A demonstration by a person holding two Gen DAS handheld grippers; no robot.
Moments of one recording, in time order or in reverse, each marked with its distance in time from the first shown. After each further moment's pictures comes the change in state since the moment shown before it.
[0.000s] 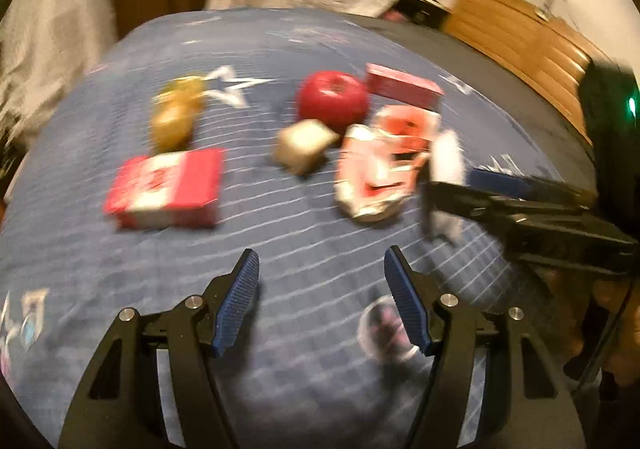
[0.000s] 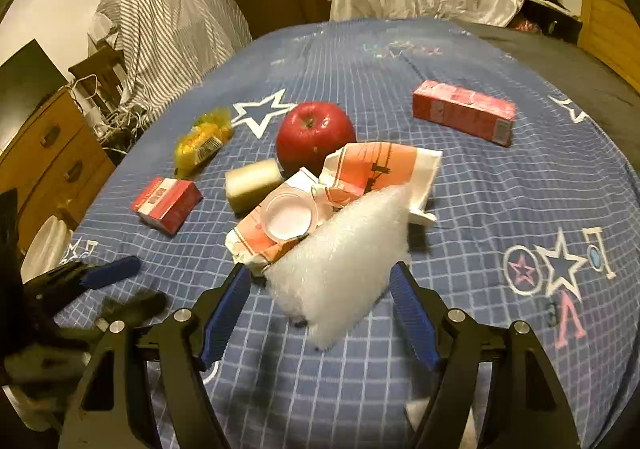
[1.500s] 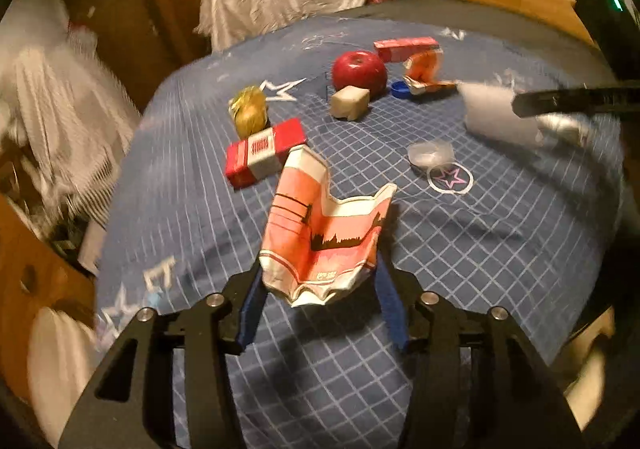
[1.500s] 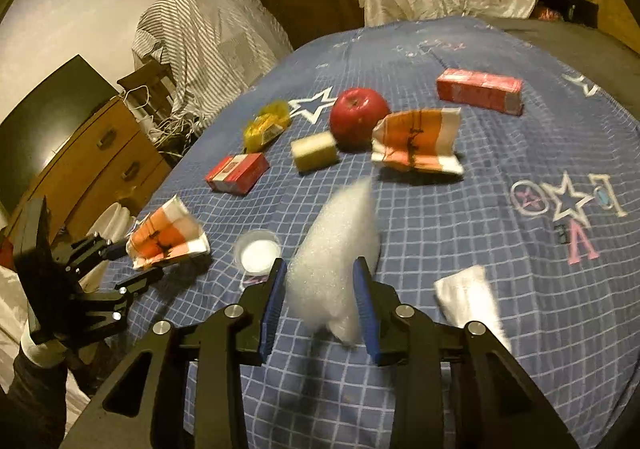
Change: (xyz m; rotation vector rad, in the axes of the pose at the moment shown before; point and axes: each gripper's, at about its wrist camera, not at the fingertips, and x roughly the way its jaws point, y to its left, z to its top) left arm -0.068 -0.002 -0.061 0.238 -0.022 0.239; right arm -0.071 -0.002 -0.062 0.003 -0.060 0.170
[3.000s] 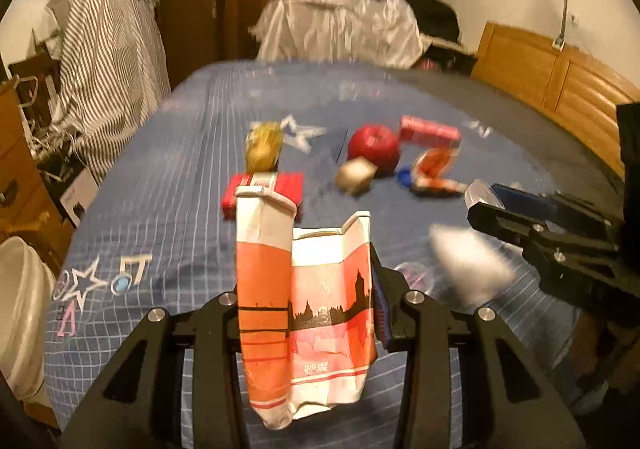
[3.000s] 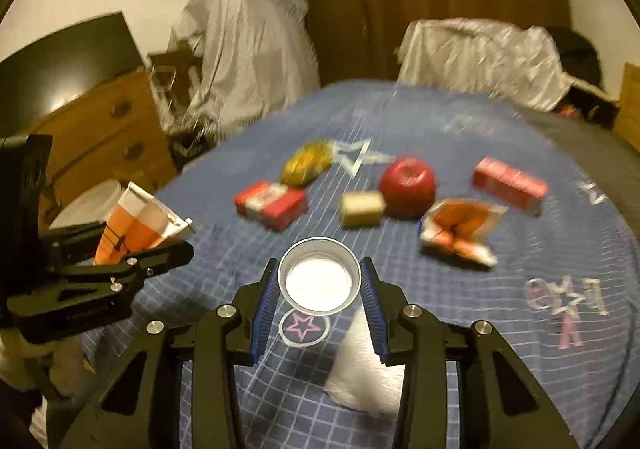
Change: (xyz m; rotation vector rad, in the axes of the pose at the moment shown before) left arm -0.048 0.009 0.013 -0.325 -0.180 -0.023; right arm -0.029 0.067 0.013 -0.249 -0.186 -0.074
